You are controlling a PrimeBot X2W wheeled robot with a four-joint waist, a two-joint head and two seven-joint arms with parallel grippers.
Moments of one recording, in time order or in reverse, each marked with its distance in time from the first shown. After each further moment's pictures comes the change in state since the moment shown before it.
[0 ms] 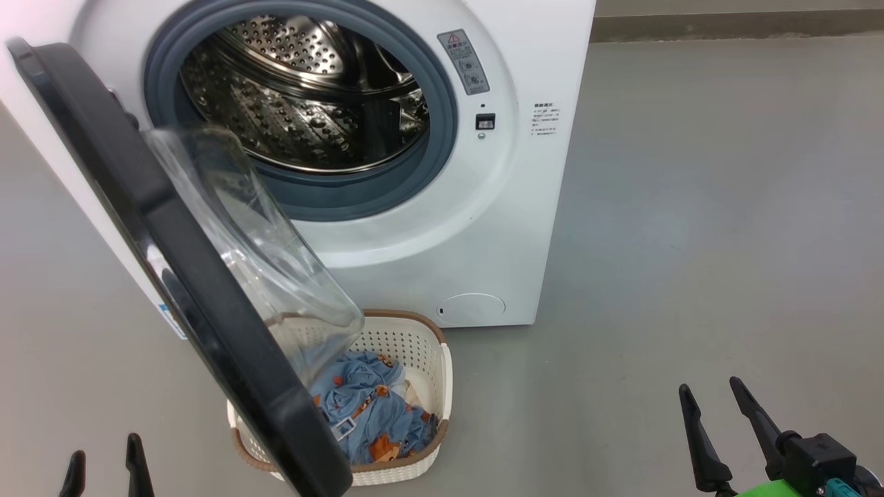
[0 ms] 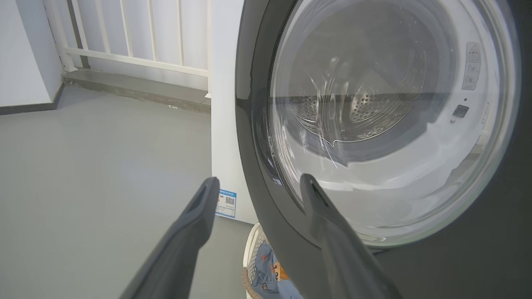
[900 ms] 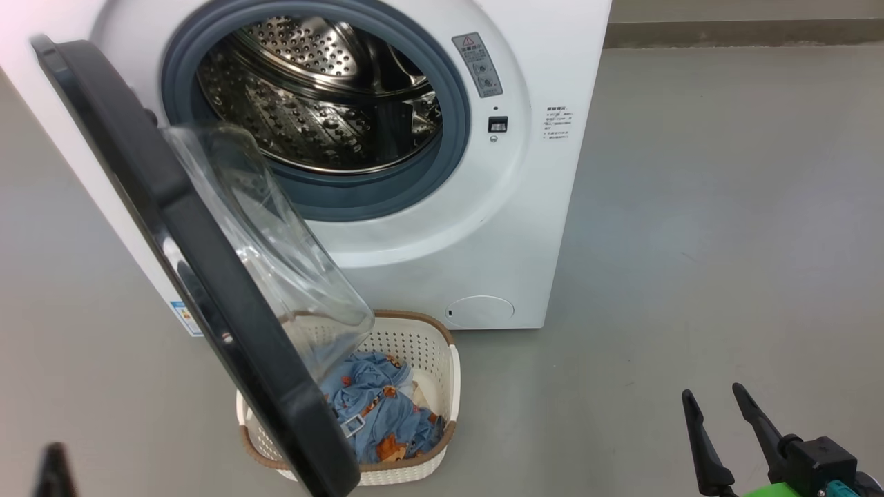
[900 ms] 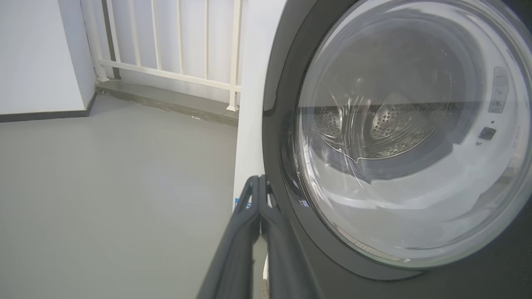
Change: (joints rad) left arm -0.001 -0.002 0.078 -0.028 -0.006 0.000 0.000; right arm 0.000 0.001 -0.010 0.025 -0.001 0.000 0.000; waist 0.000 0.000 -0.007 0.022
